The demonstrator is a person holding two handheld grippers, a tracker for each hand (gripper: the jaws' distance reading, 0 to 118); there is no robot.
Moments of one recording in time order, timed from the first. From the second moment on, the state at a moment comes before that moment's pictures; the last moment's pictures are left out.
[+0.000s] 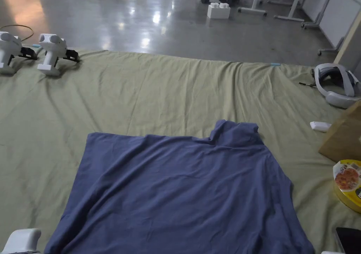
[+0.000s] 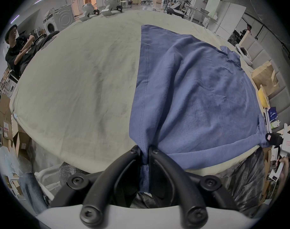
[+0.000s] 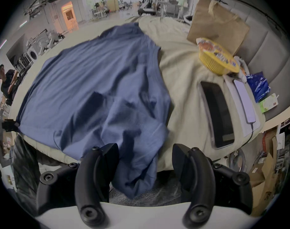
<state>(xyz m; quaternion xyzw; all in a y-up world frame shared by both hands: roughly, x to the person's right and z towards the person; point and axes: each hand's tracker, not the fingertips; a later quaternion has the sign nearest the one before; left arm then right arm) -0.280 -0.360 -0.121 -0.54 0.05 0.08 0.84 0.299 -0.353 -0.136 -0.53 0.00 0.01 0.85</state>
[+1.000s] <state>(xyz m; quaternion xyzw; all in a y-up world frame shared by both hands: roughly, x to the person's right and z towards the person) -0.281 -0.322 -0.109 -0.45 0.02 0.15 0.88 0.285 -0.311 -0.148 -0.48 -0.02 0.11 0.87</state>
